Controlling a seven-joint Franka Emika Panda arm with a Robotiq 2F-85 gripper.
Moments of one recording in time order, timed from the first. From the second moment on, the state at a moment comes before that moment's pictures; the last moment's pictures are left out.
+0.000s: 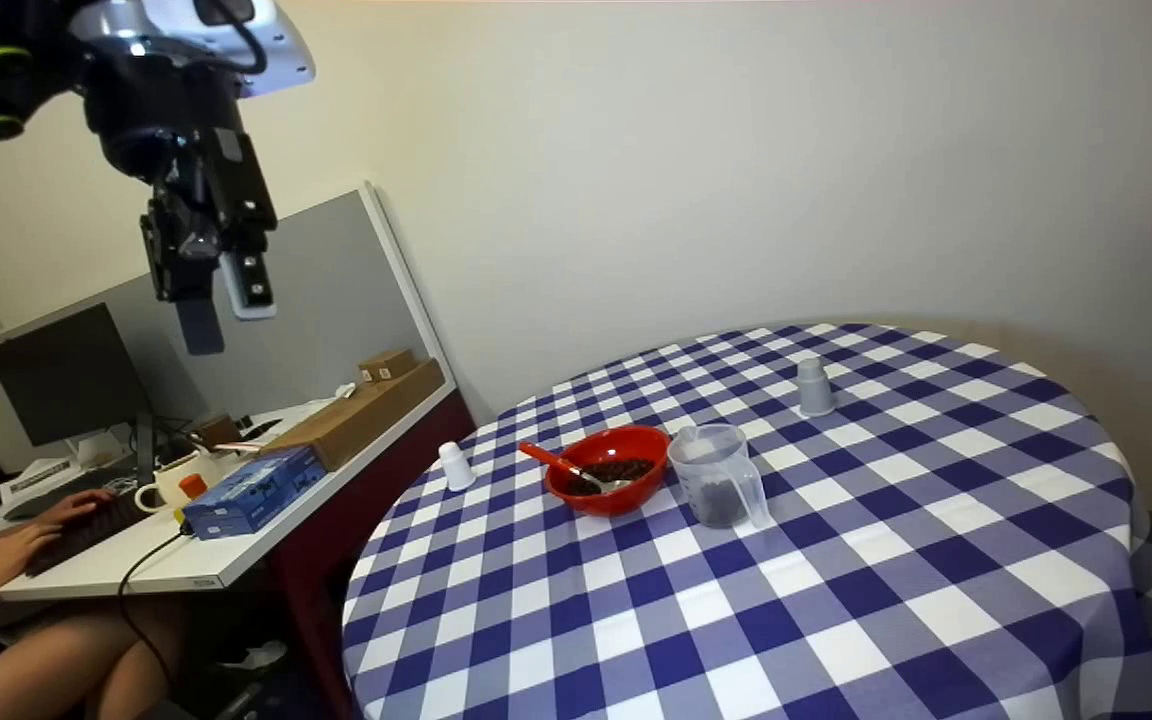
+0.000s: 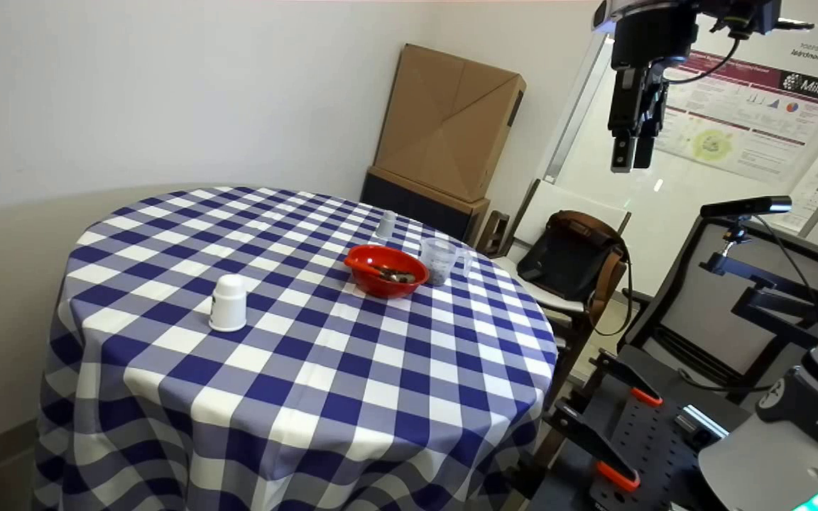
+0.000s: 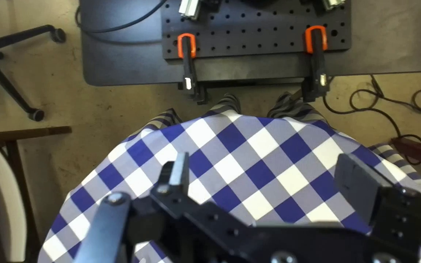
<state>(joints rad) -0.03 -0.59 0.05 -2.61 -0.12 1.74 0.10</state>
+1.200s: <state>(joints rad) -0.12 0.23 -0.13 -1.92 -0.64 1.92 -0.75</state>
